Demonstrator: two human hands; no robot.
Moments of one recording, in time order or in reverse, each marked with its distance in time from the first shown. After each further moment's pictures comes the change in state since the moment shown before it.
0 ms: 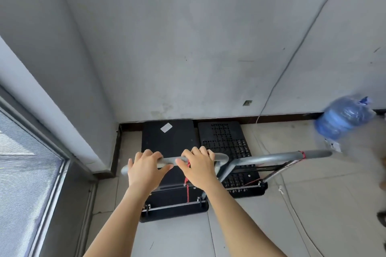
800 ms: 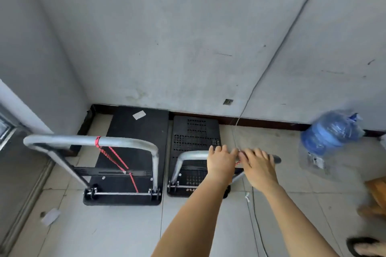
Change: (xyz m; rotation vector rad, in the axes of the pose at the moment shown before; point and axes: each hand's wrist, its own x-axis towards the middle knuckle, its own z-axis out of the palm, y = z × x) left_hand -0.012 0.396 0.139 0.098 -0.249 0.369; right_hand -0.061 0.374 -0.116 -0.224 -0.094 0.198
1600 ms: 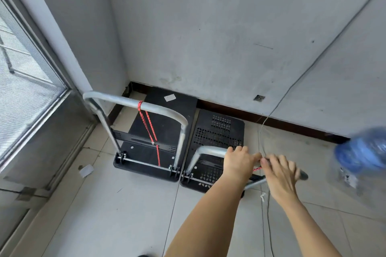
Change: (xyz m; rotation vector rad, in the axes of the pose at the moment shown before) left_hand -0.057 0.004 0.021 -0.041 0.088 -0.046; right_hand -0.054 -0.006 0.023 0.189 0.065 -0.012
